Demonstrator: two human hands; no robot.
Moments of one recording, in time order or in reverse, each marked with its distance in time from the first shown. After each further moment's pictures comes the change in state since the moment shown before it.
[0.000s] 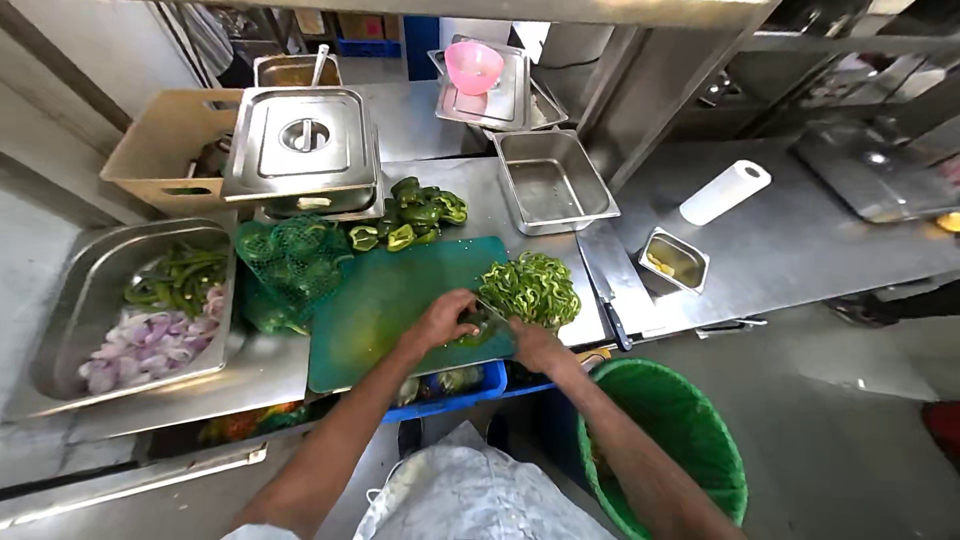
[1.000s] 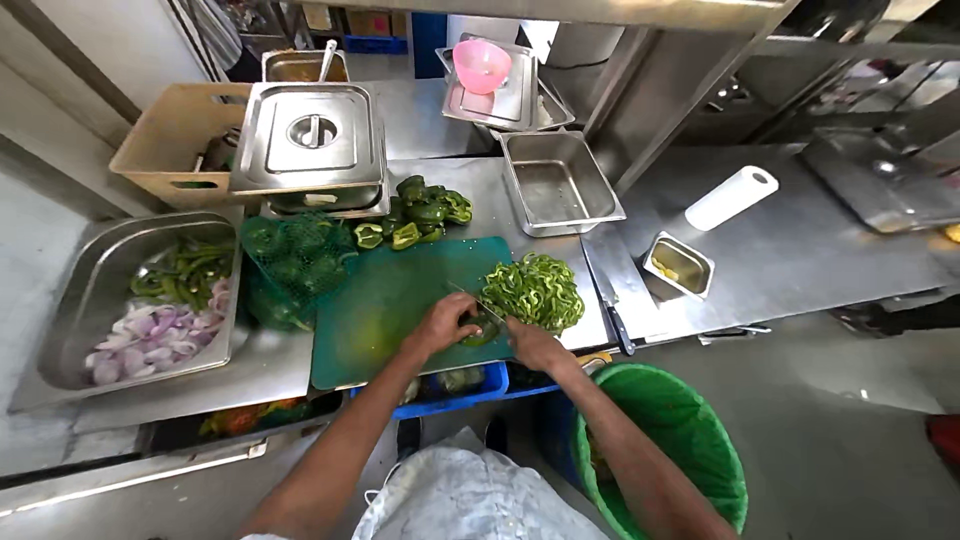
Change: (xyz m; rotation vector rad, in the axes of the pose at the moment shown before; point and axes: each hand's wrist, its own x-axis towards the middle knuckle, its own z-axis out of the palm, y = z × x) left_hand -0.010 -0.001 0.009 -0.006 0.115 -0.002; right_hand 0.016 0.004 0.006 -0.006 -0.031 -0.070
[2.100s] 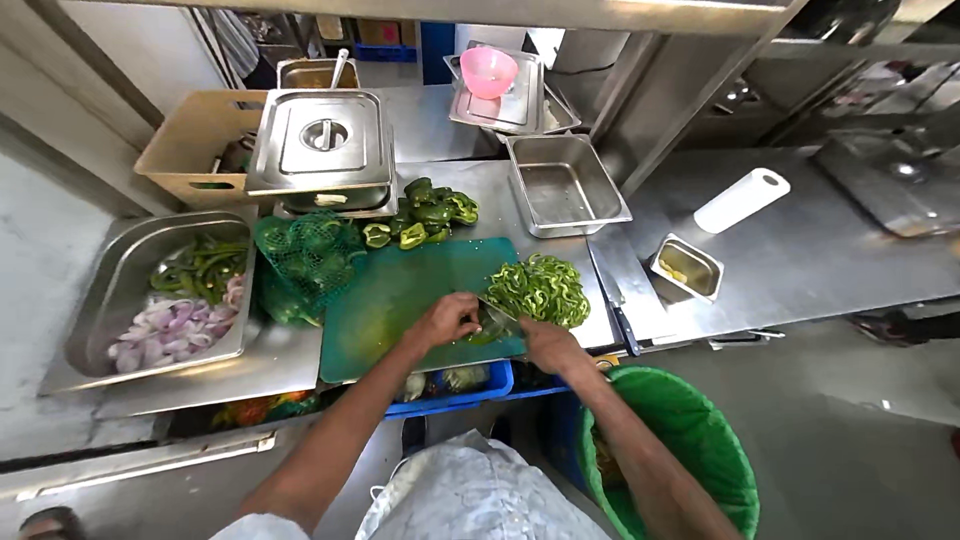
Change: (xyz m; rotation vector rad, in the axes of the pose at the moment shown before) left_hand 0.000 -0.006 -0.013 0.055 -0.113 0.131; right_hand -0.037 -0.018 -0.025 -0.078 0.028 0.060
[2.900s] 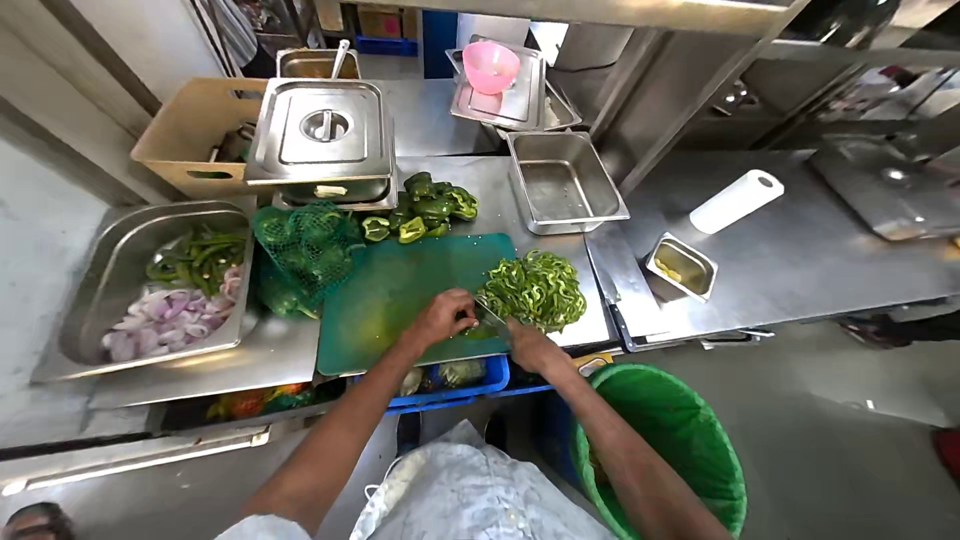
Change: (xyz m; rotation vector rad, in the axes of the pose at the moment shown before) left_hand -0.011 0.002 0.009 -0.049 0.154 -0.005; right_hand 0.019 0.000 0.031 0.074 -0.024 -0.008
